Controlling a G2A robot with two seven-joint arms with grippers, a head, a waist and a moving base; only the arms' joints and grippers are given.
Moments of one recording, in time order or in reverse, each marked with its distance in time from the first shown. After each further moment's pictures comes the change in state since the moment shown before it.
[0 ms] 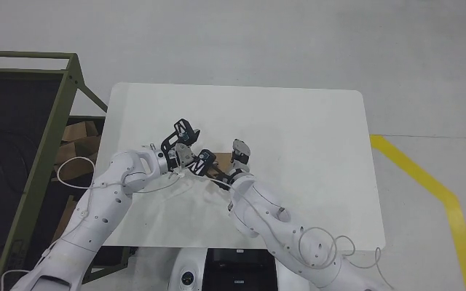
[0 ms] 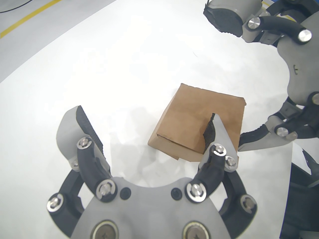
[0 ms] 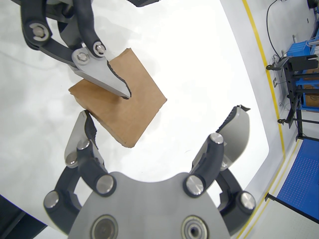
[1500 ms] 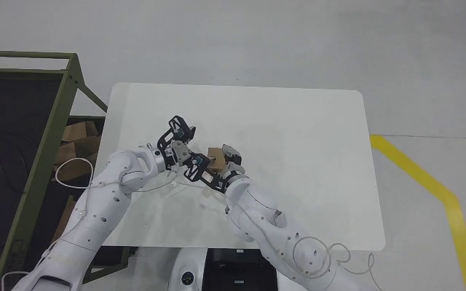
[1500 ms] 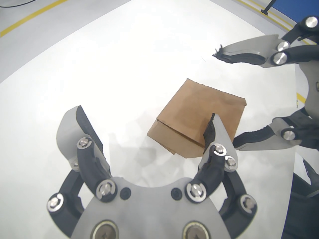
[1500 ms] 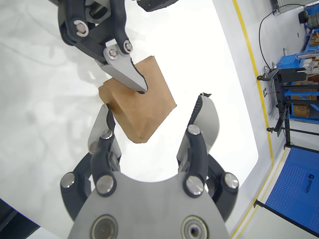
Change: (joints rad) left arm 0.005 -0.008 -0.027 0.023 -0.035 0.040 0.006; right arm -0.048 -0.044 0.020 -0.009 -0.101 -0.094 -0.033
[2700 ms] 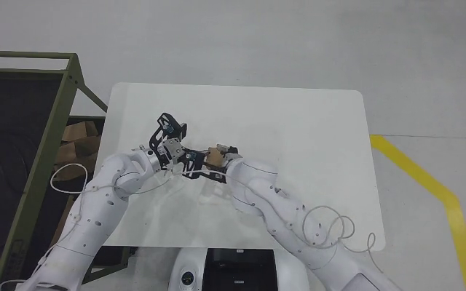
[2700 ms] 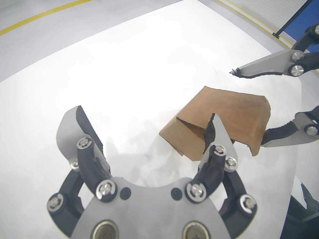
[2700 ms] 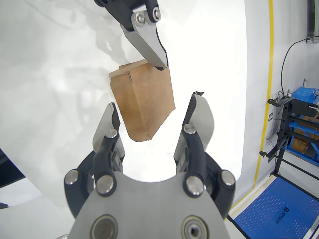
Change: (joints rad) left arm 0.053 -0.003 -0.060 -0.028 -0.050 0.062 0.000; right arm 0.173 -0.046 0.053 0.040 0.276 -0.340 0.252
